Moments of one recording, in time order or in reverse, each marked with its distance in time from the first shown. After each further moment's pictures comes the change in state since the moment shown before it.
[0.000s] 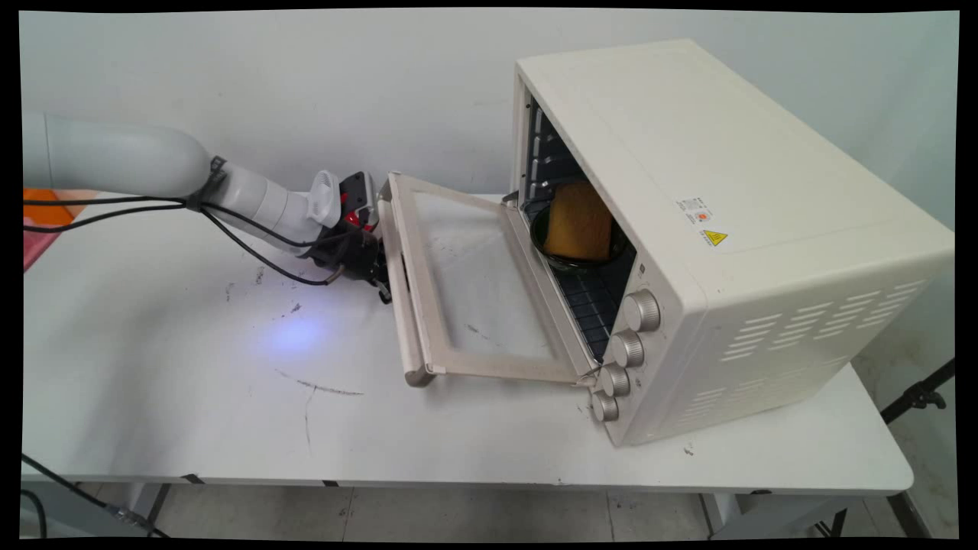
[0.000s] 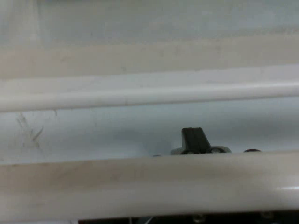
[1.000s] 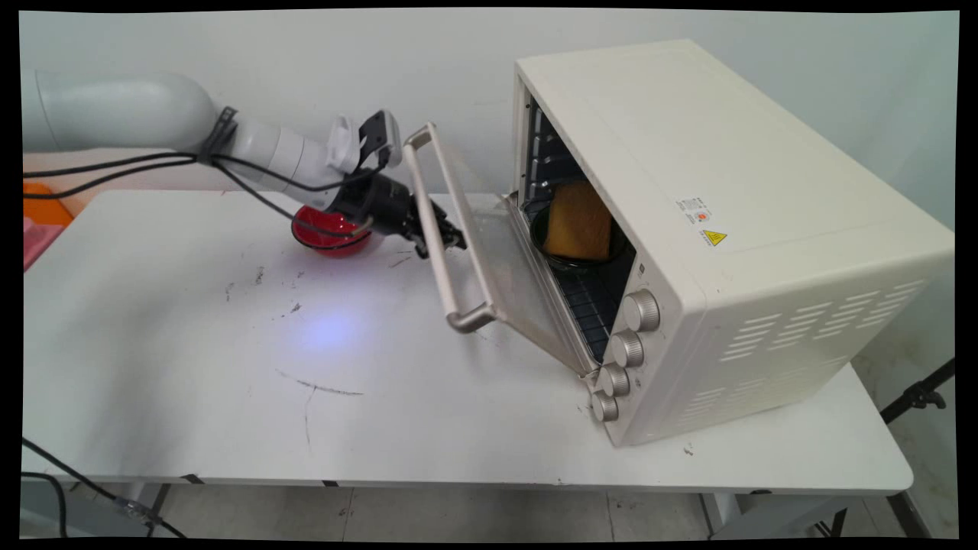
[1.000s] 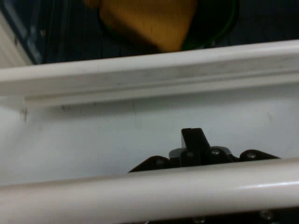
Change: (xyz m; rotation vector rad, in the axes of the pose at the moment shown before) arm 0.075 -0.003 -0.022 -0.027 0.163 0.031
